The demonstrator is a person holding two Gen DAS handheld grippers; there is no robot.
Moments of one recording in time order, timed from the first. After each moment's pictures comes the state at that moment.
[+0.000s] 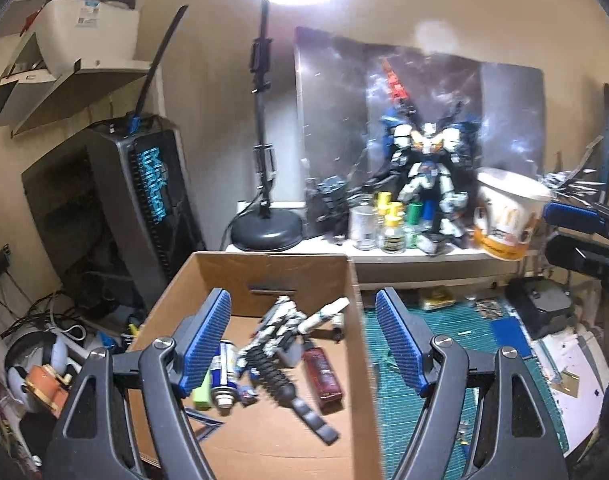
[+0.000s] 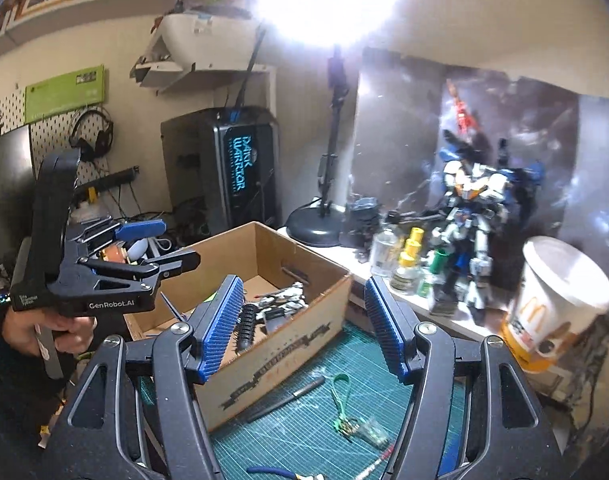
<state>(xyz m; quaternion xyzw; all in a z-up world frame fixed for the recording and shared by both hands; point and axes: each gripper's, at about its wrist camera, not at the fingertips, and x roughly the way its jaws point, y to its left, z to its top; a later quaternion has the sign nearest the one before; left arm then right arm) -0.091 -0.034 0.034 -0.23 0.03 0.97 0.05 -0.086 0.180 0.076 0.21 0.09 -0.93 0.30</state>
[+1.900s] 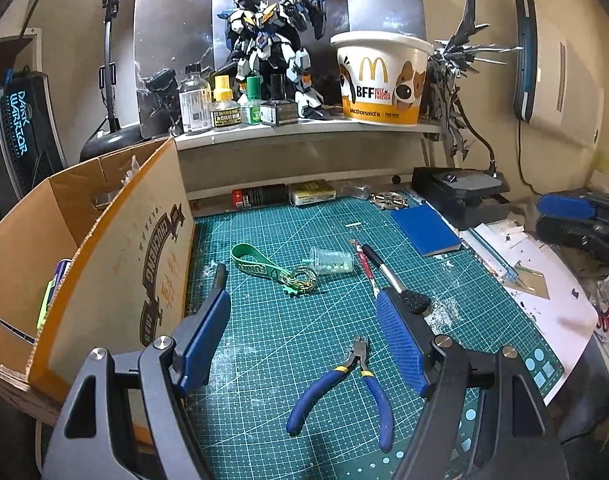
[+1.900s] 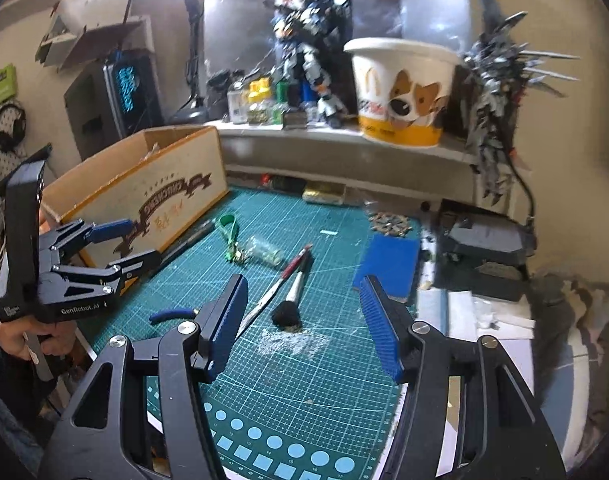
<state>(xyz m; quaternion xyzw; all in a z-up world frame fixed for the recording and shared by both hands) -0.060 0.099 -0.118 -0.30 0.07 0.93 0.18 -0.015 0.337 -0.075 0.33 0.03 -0.93 0.15</state>
